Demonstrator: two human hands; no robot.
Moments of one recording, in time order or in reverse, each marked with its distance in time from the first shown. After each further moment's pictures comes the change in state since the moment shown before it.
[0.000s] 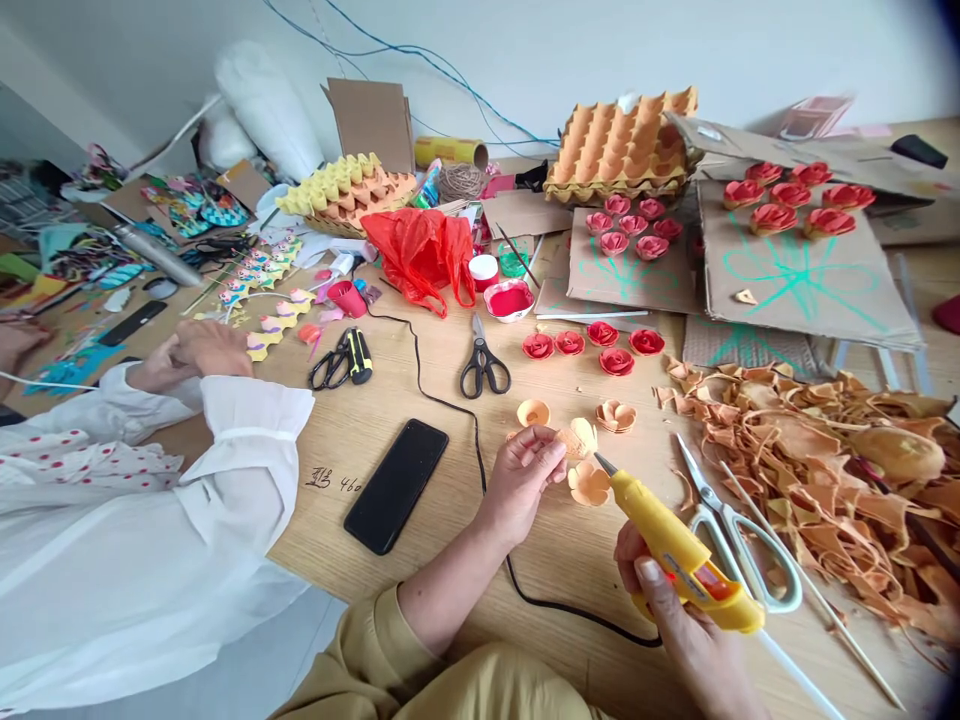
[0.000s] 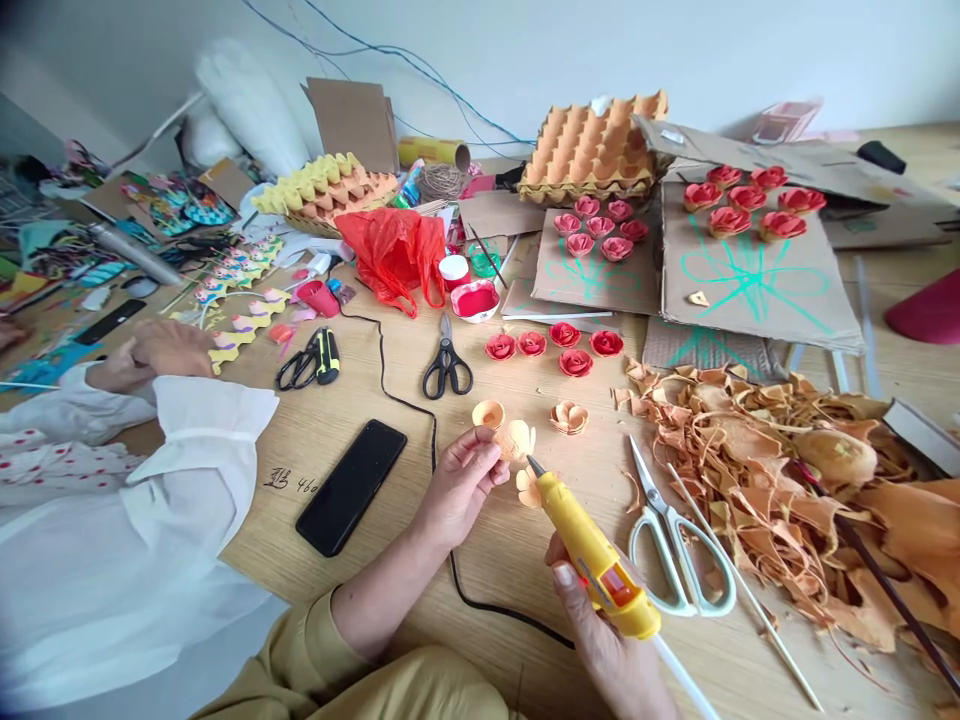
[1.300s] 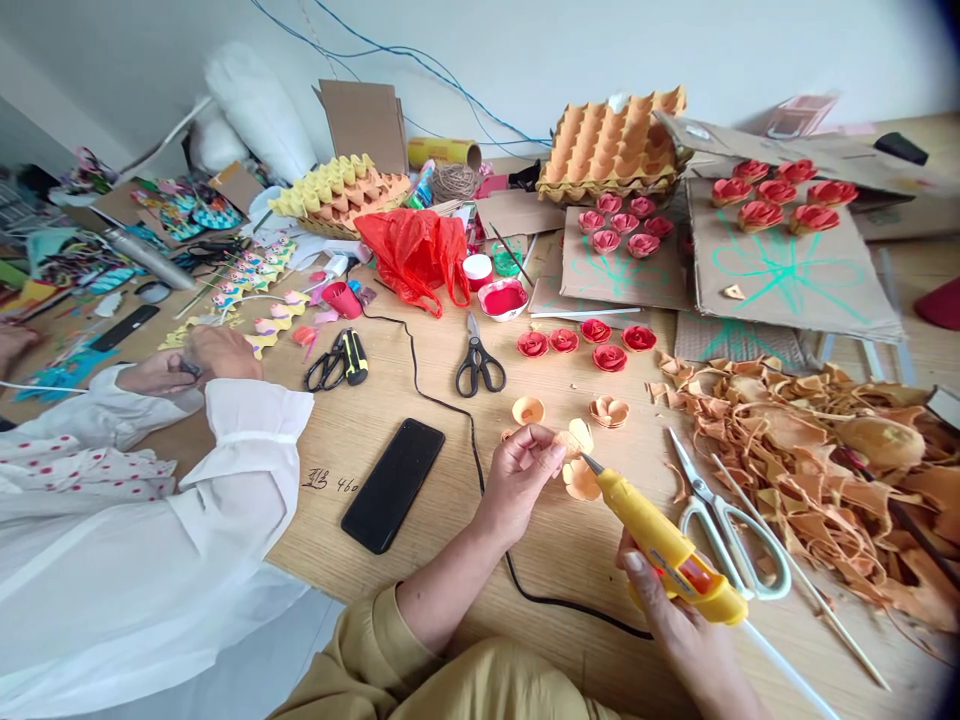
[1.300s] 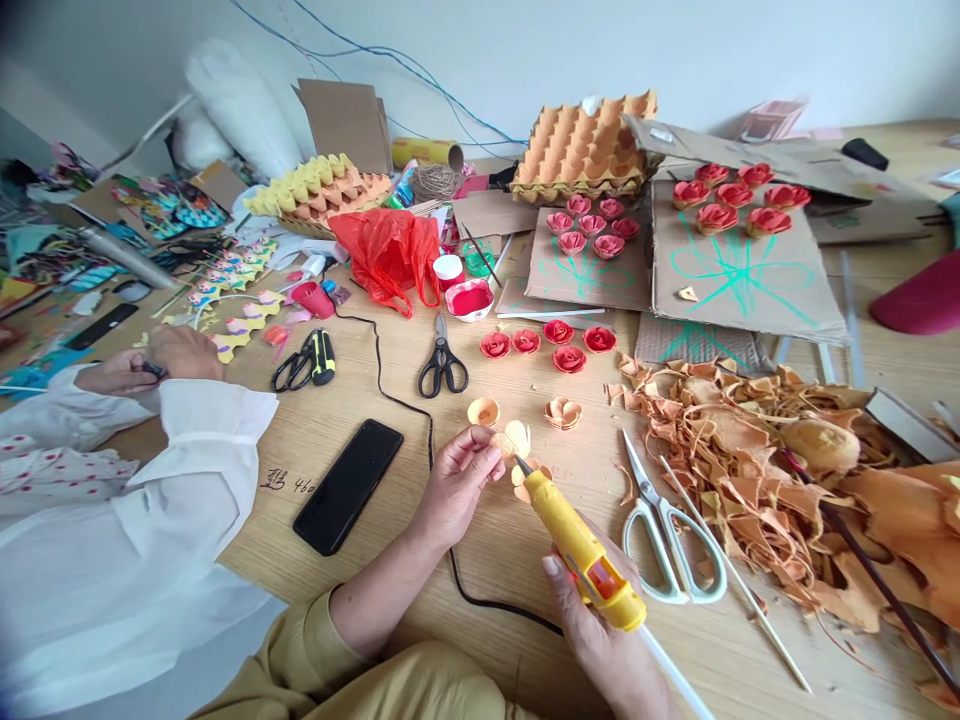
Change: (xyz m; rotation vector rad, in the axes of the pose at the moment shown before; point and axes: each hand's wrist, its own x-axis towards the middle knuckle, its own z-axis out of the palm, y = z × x) left_hand -0.002 -0.003 -0.005 0.225 -0.070 0.104; right_hand 0.001 -0.006 -0.001 -0.282 0.161 -0.147
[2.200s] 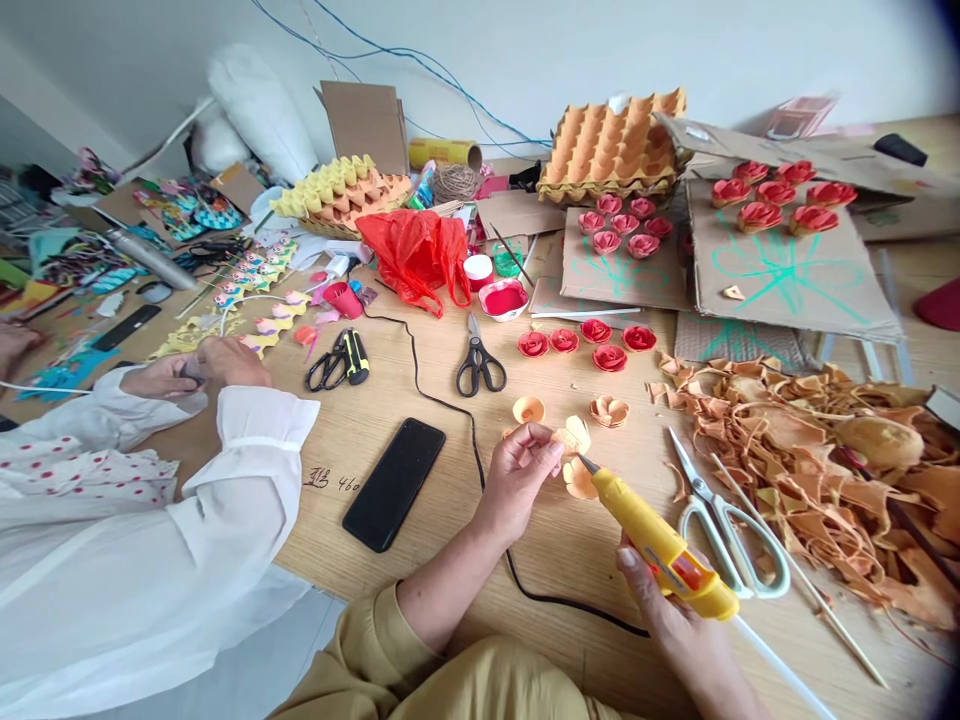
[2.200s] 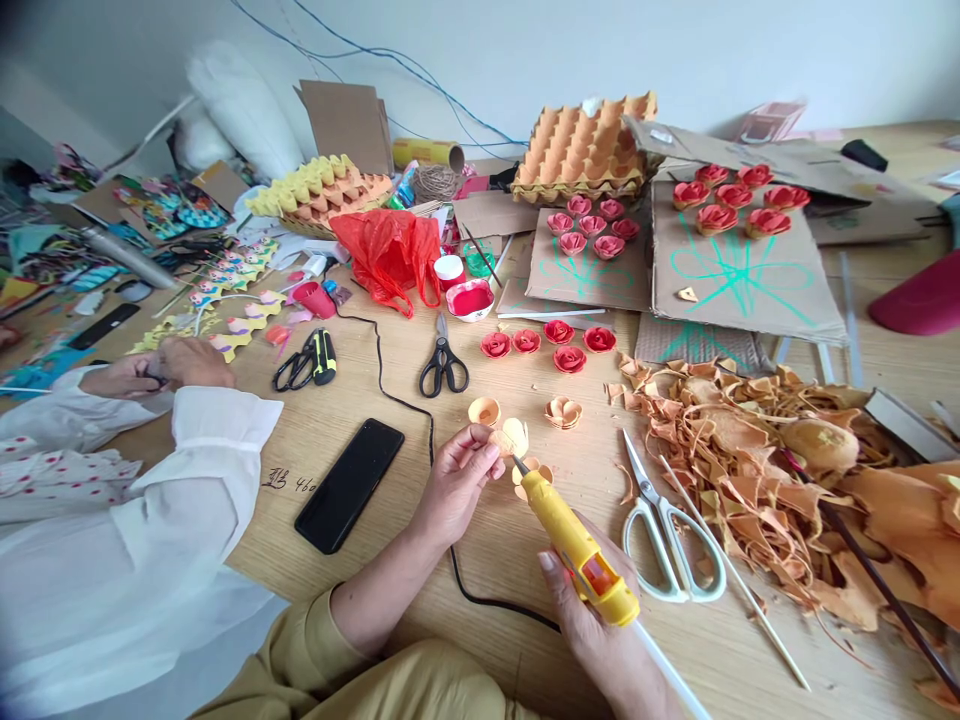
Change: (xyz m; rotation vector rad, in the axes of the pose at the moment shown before) left_hand -0.001 0.002 0.001 -0.022 0.035 -0.003; right_hand -0.003 0.006 0.004 0.033 -0.032 0.017
